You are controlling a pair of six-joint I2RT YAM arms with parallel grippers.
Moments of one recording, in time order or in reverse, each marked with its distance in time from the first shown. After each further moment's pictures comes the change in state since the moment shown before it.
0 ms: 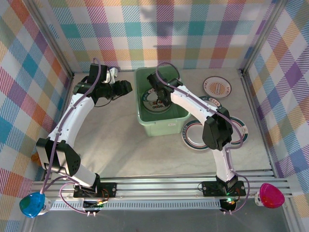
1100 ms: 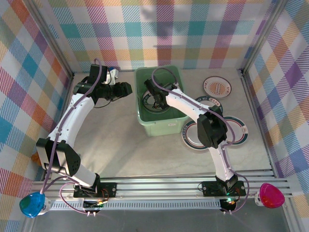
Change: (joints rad) left arm 0.001 0.000 0.000 -0.032 0.008 0.051; right arm 0.009 0.074 -0.041 0.099 0.043 0.051
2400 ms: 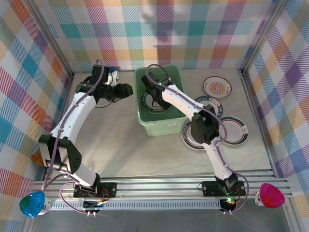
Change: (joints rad) left arm 0.000 0.034 0.000 -0.014 0.019 -0.005; right arm -0.016 0.129 0.242 -0.149 -0.086 -0.288
